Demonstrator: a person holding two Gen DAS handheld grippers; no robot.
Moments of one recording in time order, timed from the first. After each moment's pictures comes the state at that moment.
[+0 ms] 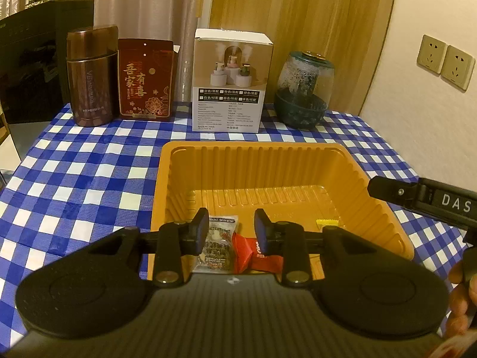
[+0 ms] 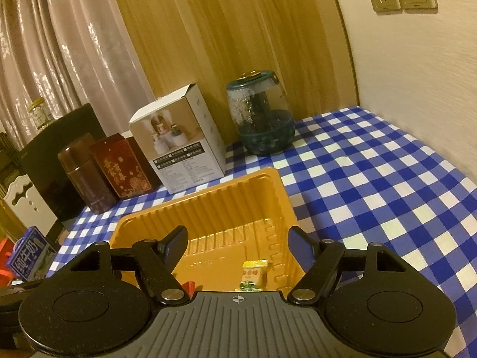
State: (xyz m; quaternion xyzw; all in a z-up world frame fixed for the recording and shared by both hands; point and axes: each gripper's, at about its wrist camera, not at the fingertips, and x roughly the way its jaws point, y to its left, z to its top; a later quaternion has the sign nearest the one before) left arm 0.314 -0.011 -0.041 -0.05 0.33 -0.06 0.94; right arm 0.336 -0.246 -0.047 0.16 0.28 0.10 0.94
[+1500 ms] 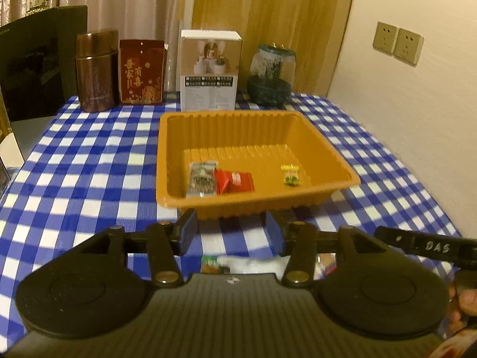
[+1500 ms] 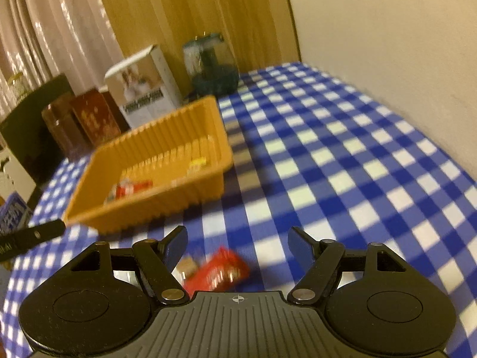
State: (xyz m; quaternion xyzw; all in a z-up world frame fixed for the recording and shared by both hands) left arm 0.197 -0.006 -0.028 -0.03 0.33 -0.10 0.94; right arm 0.206 -0.277 -0.068 0.14 0.36 0.03 0.92
